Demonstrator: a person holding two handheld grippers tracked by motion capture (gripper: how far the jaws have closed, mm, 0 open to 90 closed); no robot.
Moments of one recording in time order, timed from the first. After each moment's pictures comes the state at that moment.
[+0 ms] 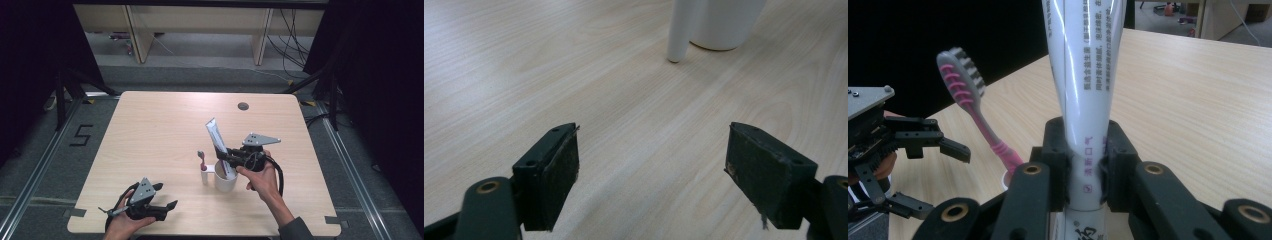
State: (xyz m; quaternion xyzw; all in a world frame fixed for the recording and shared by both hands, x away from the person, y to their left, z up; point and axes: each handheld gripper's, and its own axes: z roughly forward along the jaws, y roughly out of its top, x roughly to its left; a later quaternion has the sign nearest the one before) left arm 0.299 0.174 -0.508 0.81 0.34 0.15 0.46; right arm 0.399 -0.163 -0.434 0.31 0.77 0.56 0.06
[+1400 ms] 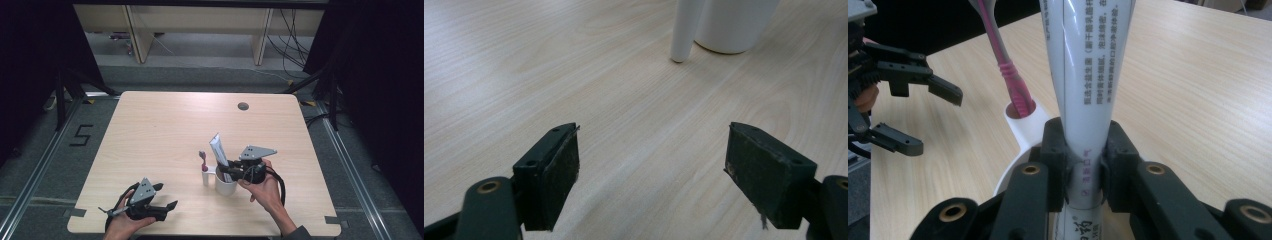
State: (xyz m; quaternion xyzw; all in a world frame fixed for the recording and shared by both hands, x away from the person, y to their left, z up) left arm 0.299 0.174 -0.508 0.81 0.34 0.15 0.46; right arm 0.377 -0.165 -0.450 0.28 0.81 0.50 0.10
